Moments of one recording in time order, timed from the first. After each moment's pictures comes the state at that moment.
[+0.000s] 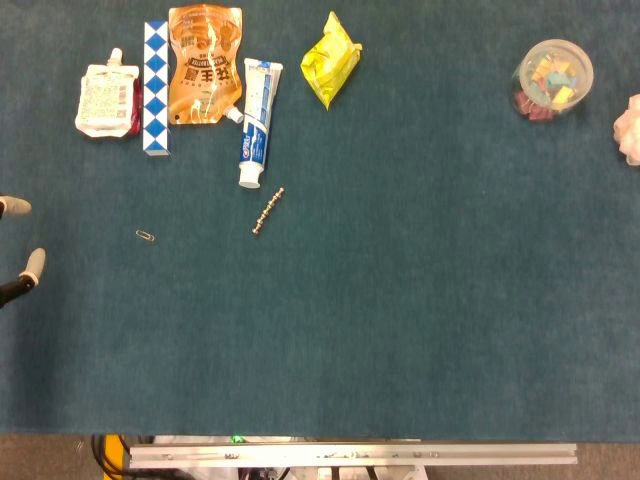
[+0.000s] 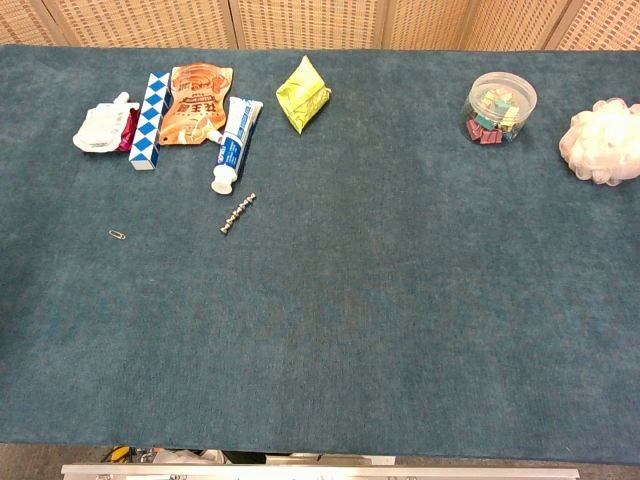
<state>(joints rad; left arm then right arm) -0.08 -1.23 -0.08 -1.73 1.40 1.50 0.18 0.11 -1.09 0.09 -1.64 -1.49 1.47 0.06</state>
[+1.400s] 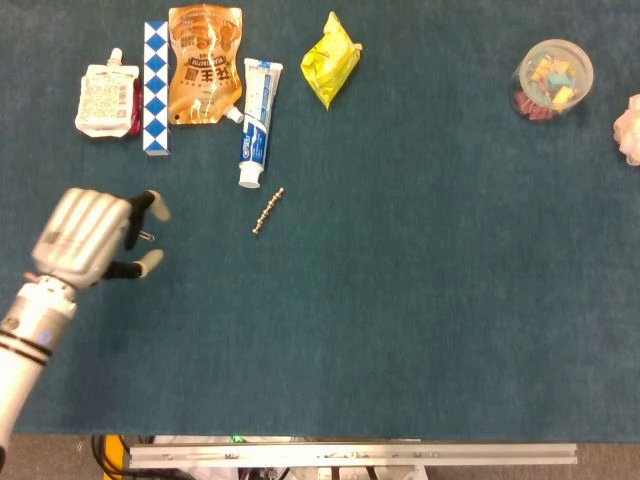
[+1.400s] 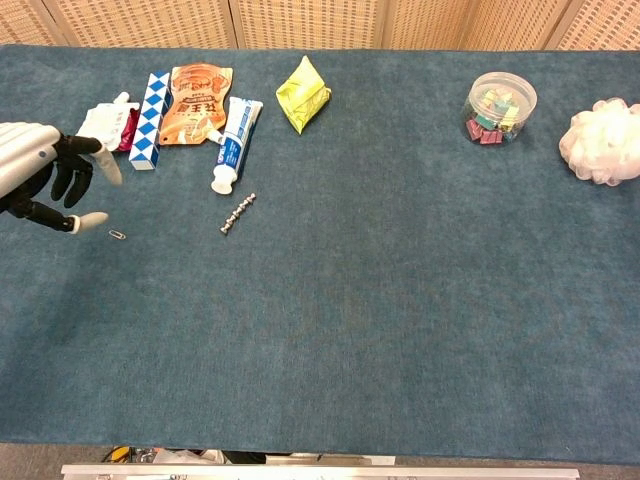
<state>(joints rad) -0.37 -1.21 -0.07 -1.72 1.47 1.08 0.12 0.15 -1.09 0.11 -1.64 -1.48 1.43 0.05</state>
